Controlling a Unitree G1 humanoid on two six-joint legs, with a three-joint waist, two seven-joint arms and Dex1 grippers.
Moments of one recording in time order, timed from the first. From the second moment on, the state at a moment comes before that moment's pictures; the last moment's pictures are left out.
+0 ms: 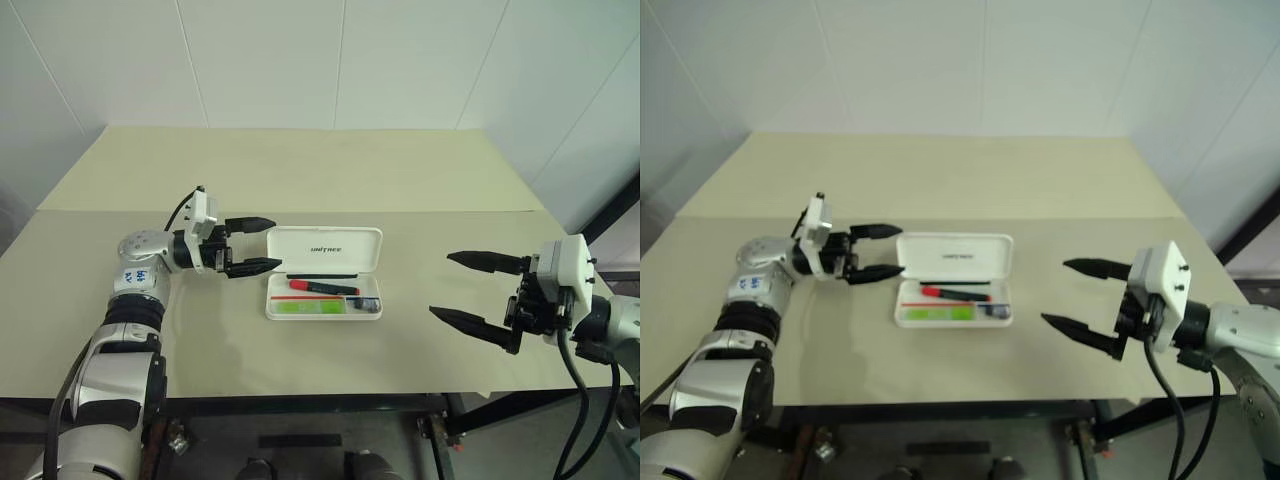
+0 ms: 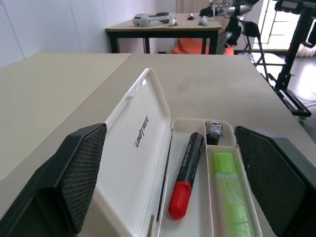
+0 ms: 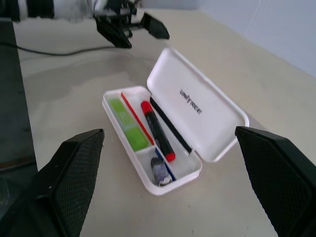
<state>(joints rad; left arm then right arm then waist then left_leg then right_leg) -1.02 0.54 0.12 1.02 -0.31 -0.15 -1.49 -0.17 -0.87 -0.38 -0.45 0.74 0.46 1.02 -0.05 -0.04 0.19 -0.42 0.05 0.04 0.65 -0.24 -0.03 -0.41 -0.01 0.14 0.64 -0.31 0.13</state>
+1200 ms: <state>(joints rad) -1.23 0.50 0.14 1.35 -0.04 -0.03 -1.03 -0.12 -0.88 -0.41 -0.41 0.72 0.42 1.03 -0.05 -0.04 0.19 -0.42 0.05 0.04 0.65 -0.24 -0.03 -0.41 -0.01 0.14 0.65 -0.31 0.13</state>
